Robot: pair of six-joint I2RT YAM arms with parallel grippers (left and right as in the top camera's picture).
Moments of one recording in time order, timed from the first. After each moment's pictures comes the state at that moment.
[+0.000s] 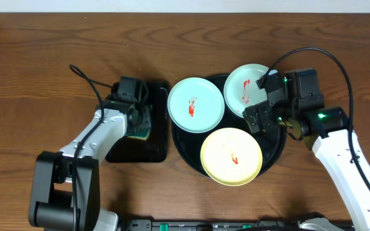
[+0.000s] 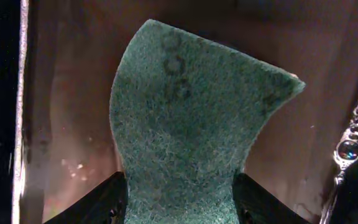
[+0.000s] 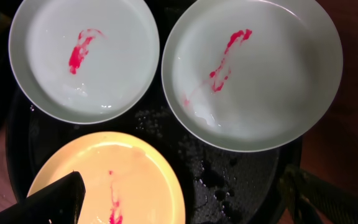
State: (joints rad) left arm -0.17 1.65 0.90 -0.53 -0.04 -0.34; right arm 0.23 1.32 1.05 -0.75 -0.20 -0.11
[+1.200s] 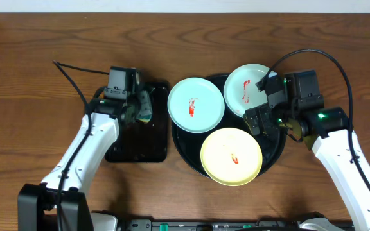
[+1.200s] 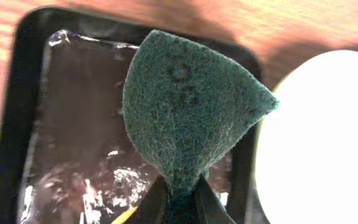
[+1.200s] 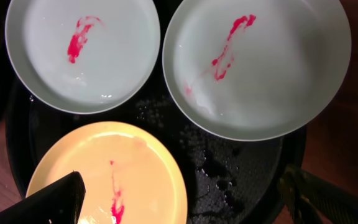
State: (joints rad) left arm -0.16 1.49 0.98 -0.52 0.09 -0.35; right arm 0.23 1.32 1.05 -0.78 -0.19 -0.11
